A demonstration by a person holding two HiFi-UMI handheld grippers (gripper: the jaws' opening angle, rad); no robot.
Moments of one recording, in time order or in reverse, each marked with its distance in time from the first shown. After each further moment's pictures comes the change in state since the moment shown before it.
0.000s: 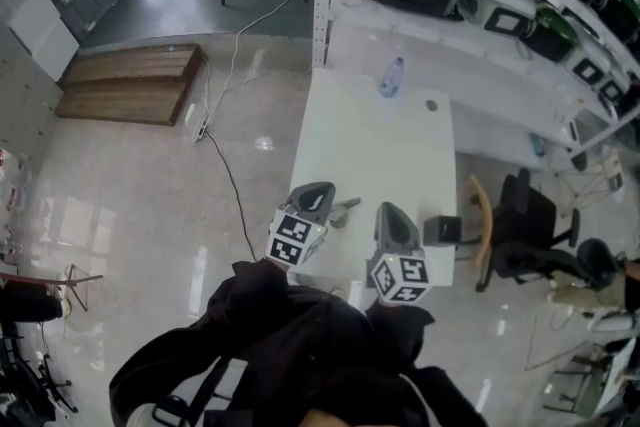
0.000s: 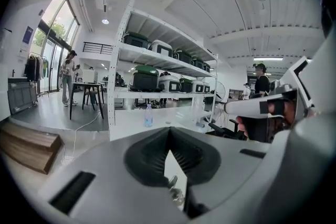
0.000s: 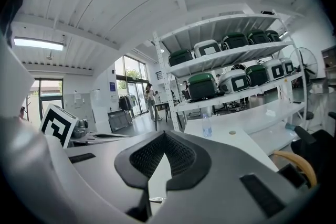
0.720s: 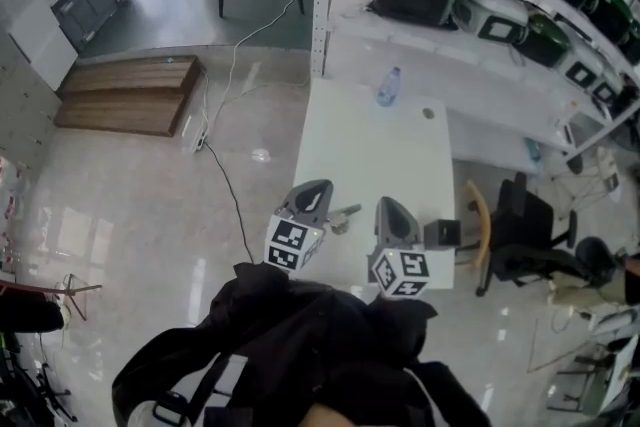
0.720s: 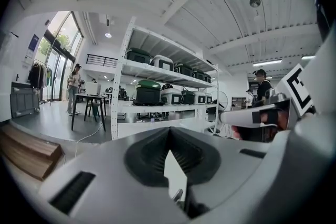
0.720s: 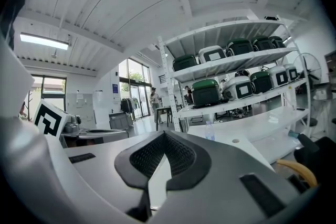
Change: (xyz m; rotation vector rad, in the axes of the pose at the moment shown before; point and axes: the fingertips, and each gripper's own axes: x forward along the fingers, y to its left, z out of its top) left arm -0.024 0.011 0.039 0.019 -0.143 0.033; right arm 0.011 0.015 0.024 -0.051 -0.054 0.024
